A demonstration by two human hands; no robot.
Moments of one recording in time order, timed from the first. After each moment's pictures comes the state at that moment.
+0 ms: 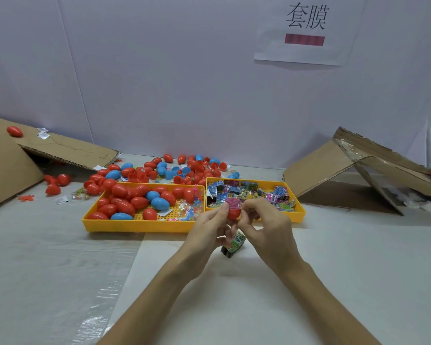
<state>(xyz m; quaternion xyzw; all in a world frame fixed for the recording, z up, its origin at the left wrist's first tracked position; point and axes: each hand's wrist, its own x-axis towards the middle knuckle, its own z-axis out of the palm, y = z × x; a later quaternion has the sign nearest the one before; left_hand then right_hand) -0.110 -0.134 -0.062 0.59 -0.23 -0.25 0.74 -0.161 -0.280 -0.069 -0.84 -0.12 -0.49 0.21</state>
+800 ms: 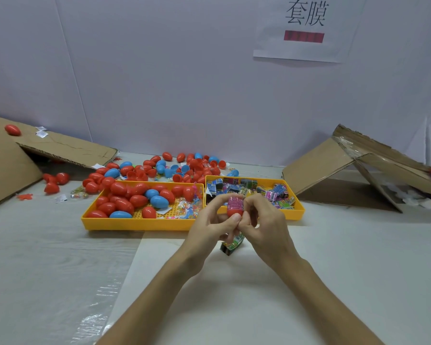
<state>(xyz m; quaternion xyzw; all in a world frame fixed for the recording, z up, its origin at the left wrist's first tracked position) -0.106 -0.132 -0.070 0.58 -0.34 -0.19 0.72 -0.158 -0.279 -0.070 -0.86 -0.11 -0.42 0.29</state>
